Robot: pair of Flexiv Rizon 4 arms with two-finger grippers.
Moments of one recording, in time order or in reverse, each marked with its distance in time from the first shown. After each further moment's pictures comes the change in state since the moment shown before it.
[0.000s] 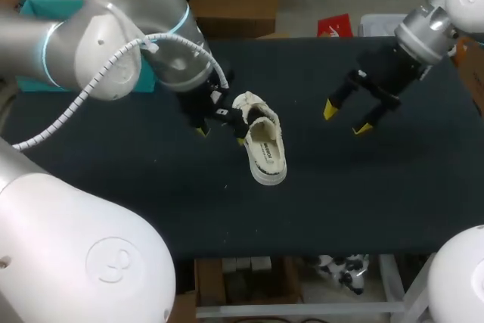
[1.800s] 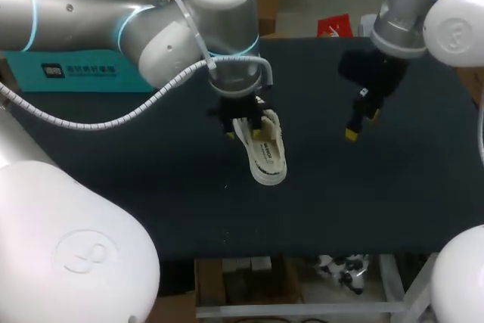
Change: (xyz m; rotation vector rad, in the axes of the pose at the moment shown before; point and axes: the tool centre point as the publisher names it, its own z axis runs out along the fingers) left arm -0.002 -0.061 0.079 0.040 -0.198 -0.482; right arm -0.042 0.000 -0.021 0.144 -0.467 -0.749
